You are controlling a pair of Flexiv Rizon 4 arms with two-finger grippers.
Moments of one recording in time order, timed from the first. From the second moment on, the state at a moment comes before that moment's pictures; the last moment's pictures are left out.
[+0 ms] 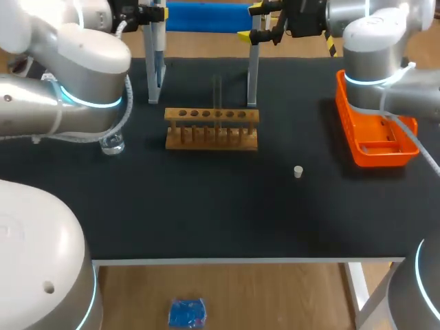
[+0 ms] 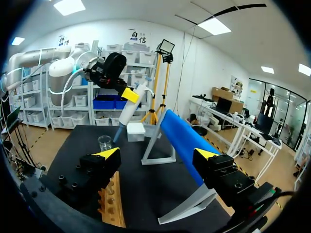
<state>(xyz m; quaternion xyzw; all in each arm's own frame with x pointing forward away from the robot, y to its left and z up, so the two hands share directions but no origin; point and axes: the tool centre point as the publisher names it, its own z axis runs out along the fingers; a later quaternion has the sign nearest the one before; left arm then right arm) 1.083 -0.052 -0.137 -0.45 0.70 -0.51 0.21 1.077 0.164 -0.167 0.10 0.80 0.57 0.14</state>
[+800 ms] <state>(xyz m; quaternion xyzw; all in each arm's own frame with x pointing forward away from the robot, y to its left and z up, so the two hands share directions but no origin) 1.119 -0.061 -0.148 -0.51 0.67 -0.48 0.25 1.077 0.164 -0.167 0.10 0.80 0.57 0.14</state>
